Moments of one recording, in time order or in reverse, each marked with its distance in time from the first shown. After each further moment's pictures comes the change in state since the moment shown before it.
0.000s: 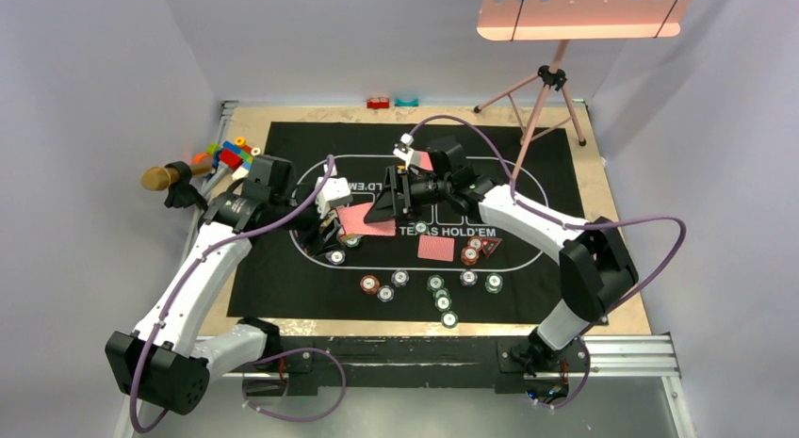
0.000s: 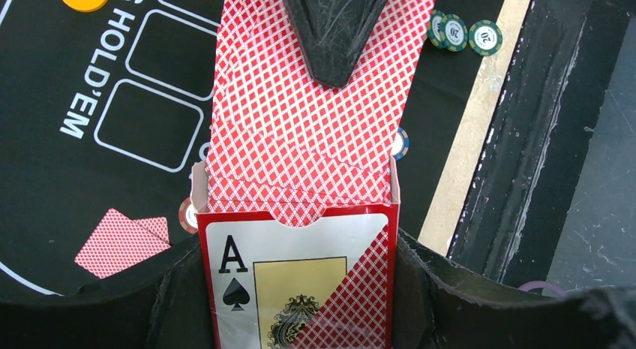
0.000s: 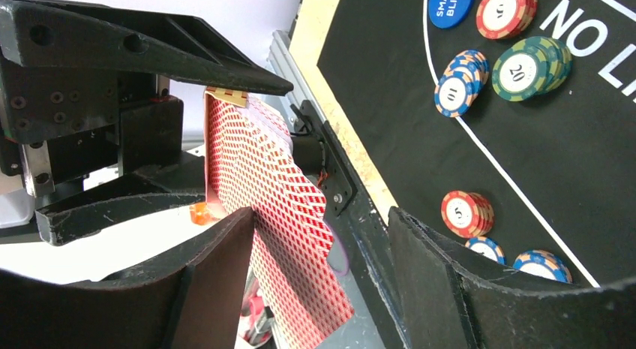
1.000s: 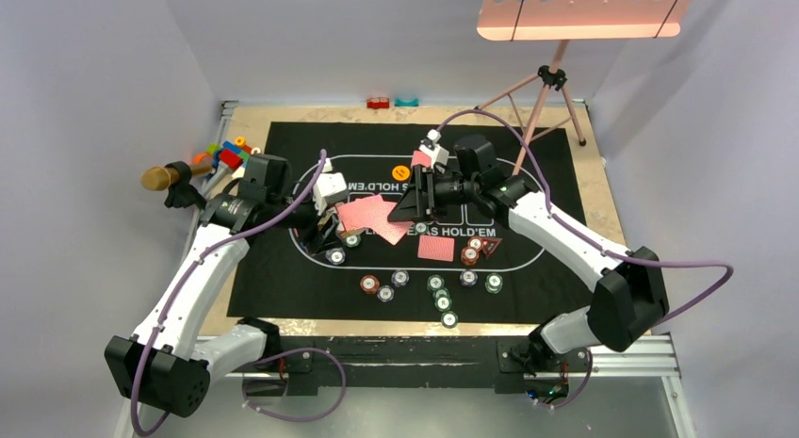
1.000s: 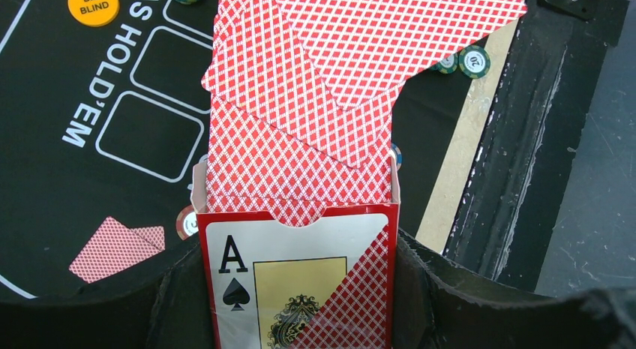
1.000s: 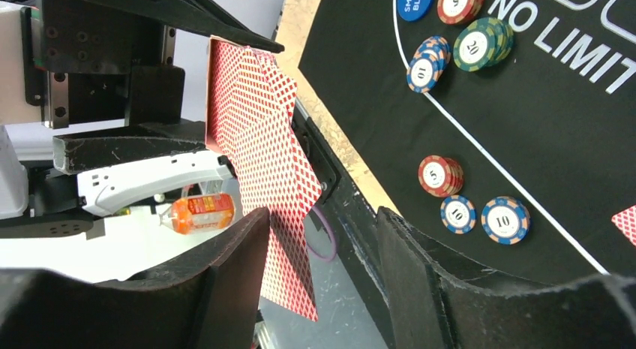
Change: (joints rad) left arm 0.019 -0.013 0.000 0.026 0.040 -0.045; right arm -0.070 -0.196 -0.046 -0.196 0.060 -0.093
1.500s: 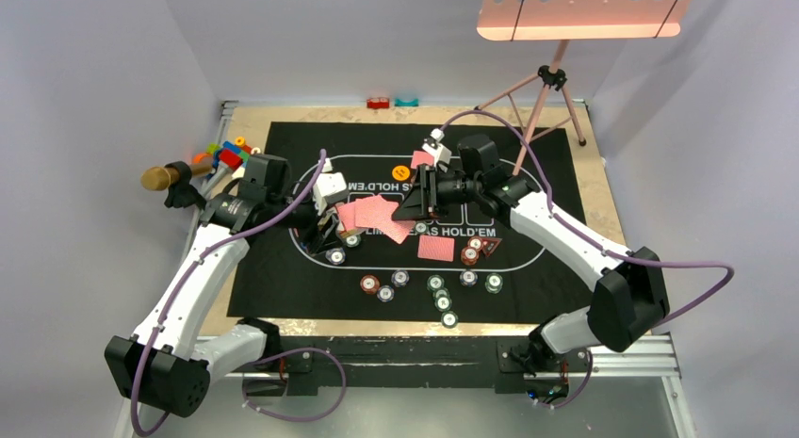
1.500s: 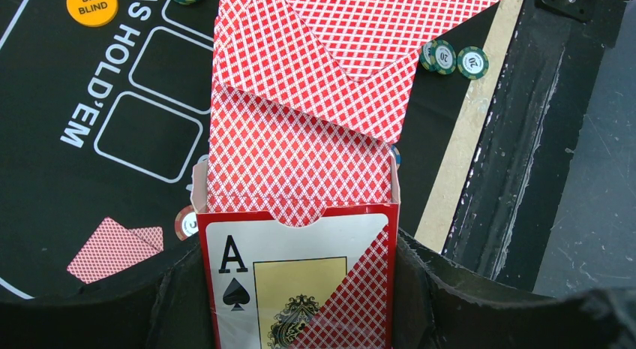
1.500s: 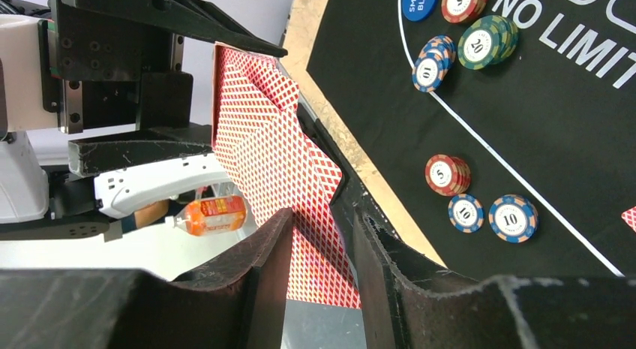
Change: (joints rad) left arm 0.000 0.000 0.000 0.000 0.004 -0.006; right arm -0.019 -0.010 -0.010 0.016 -0.025 0.036
